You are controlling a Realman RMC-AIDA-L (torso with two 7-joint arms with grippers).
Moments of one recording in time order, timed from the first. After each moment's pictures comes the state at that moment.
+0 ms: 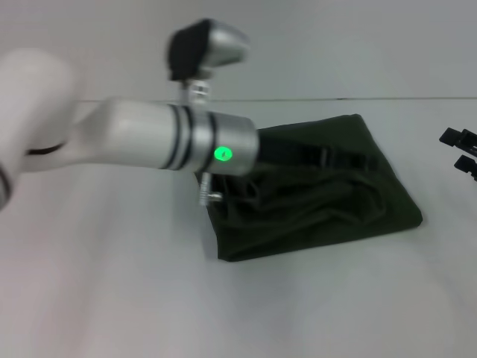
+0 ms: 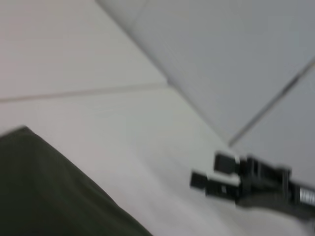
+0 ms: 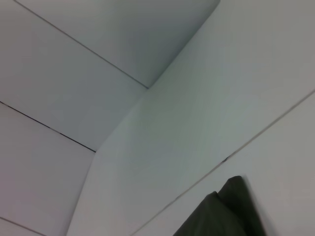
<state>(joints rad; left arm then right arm) -0.84 -2.16 1.29 0.70 1.80 1.03 -2.31 0.47 2.00 -0.55 -0.49 -1.75 -1.16 2.07</state>
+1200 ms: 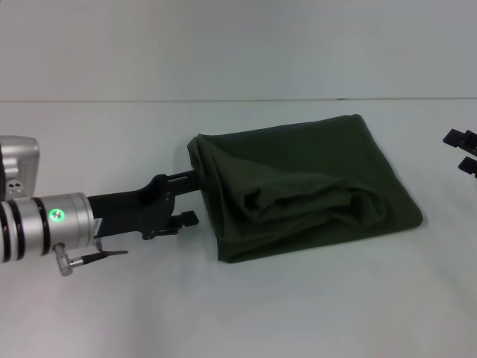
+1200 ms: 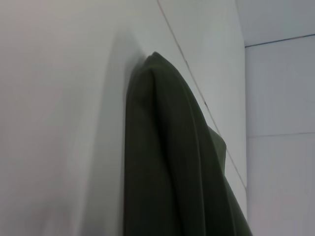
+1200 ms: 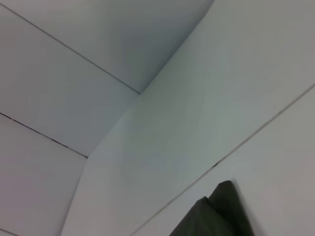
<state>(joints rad) -0.55 -2.06 0.97 0.52 1.76 1.20 -2.62 0.47 2.00 -0.55 -0.48 -1.75 -1.13 2.07</state>
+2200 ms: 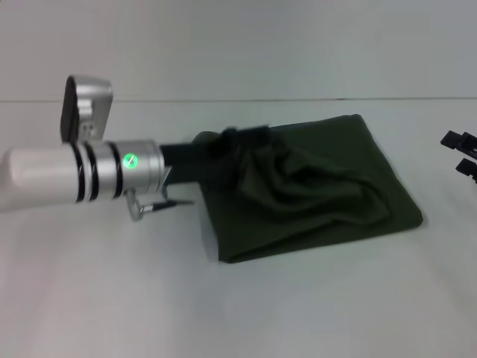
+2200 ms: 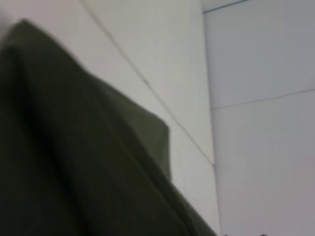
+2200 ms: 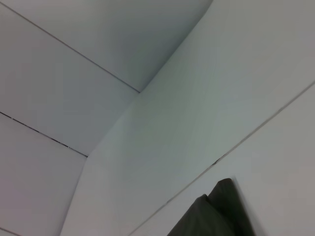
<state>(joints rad) -0.76 -2.10 0.97 0.47 1.75 1.14 -2.58 0.47 2.00 -0.55 -0.48 -1.75 -1.13 2.06</state>
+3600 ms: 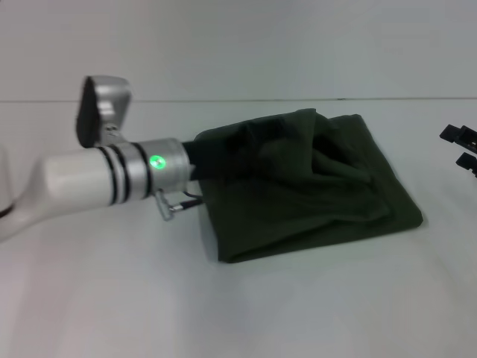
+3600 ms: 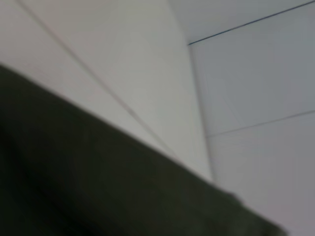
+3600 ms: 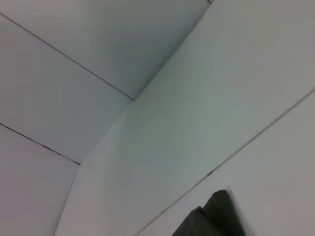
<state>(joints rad) -0.75 -2.17 1.03 0.51 1.68 0.98 -2.52 0.49 2.00 -0.55 -0.47 -1.75 -1.08 2.06</state>
